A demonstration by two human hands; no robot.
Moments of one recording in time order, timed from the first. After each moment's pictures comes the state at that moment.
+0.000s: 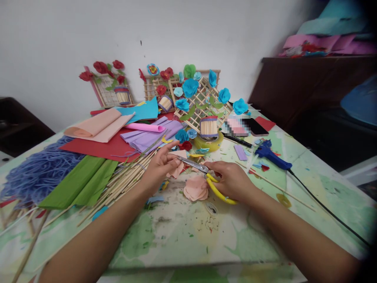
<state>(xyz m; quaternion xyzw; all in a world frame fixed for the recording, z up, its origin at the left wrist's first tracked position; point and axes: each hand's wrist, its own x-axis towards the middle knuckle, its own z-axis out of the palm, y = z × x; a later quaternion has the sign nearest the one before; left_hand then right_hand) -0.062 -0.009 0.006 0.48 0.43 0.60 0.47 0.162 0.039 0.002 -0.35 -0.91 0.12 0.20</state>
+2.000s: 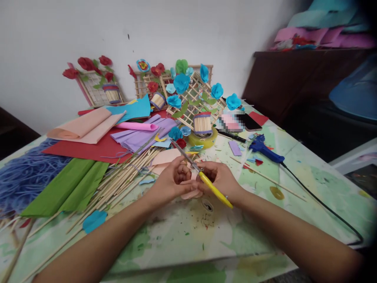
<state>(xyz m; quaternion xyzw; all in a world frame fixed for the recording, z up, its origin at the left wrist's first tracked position) -0.025 -0.025 -0.004 0.51 0.44 0.48 0.56 0.141 0.017 -0.002 -0.30 -0.69 0.57 0.32</state>
